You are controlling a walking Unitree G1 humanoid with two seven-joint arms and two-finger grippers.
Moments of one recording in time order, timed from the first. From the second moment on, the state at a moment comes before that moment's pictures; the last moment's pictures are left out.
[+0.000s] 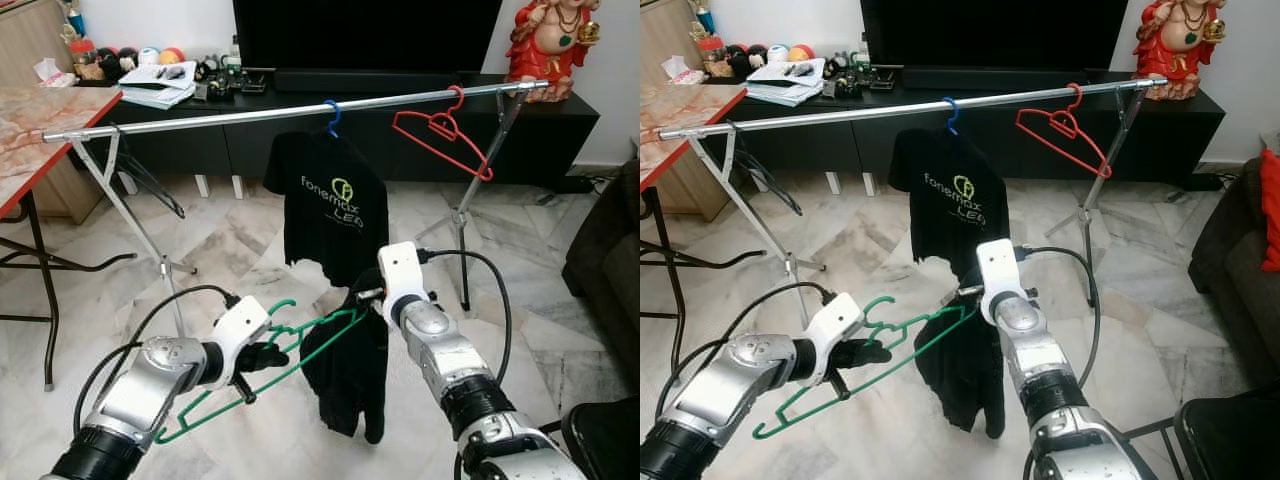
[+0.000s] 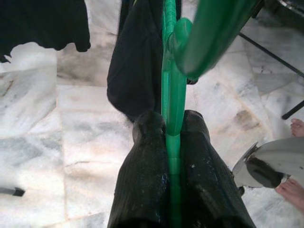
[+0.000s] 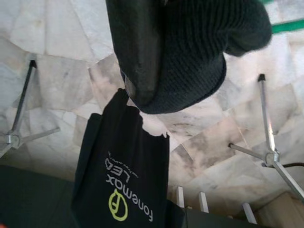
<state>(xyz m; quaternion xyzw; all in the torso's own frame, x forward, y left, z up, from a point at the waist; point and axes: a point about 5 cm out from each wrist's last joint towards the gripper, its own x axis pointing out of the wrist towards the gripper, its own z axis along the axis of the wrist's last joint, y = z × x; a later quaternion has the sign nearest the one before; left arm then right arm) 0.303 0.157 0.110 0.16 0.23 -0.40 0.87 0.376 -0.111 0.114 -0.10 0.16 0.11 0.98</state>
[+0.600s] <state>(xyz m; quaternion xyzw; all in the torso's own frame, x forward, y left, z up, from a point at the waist) 0.300 0.160 0.116 0.16 0.22 -0.41 0.87 0.375 -0.119 0.112 -0.12 0.16 0.11 0.97</state>
